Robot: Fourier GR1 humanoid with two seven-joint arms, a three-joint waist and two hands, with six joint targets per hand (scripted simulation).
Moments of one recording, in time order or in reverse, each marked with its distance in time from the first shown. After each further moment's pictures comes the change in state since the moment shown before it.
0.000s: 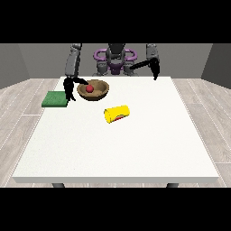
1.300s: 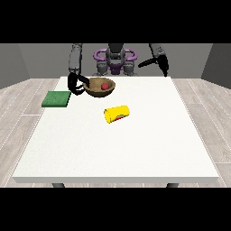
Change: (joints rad) left arm 0.102 0.100 0.106 0.071 0.085 -0.057 -0.047; right arm -0.125 0.046 0.130 0.004 0.120 -0.309 0.437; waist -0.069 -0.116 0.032
